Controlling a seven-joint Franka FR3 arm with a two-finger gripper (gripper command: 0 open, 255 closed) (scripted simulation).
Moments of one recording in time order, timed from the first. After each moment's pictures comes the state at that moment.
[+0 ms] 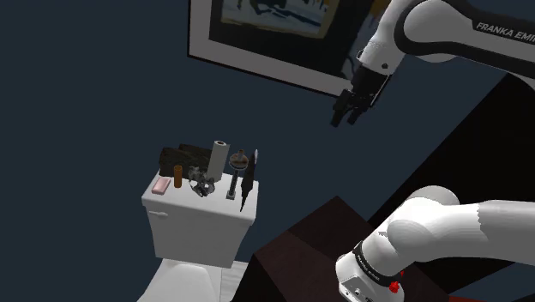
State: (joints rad) arm -0.02 -0.81 -0.05 -2.43 0.05 1.61 -0.02
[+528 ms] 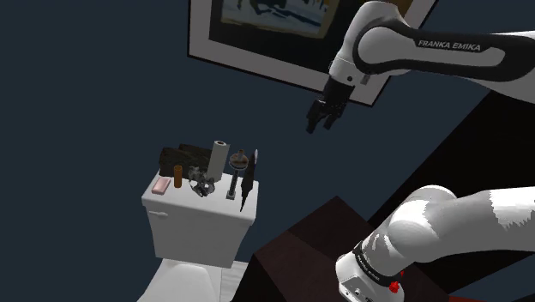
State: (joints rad) arm 0.00 -0.64 -0.01 -2.46 0.05 1.81 0.00
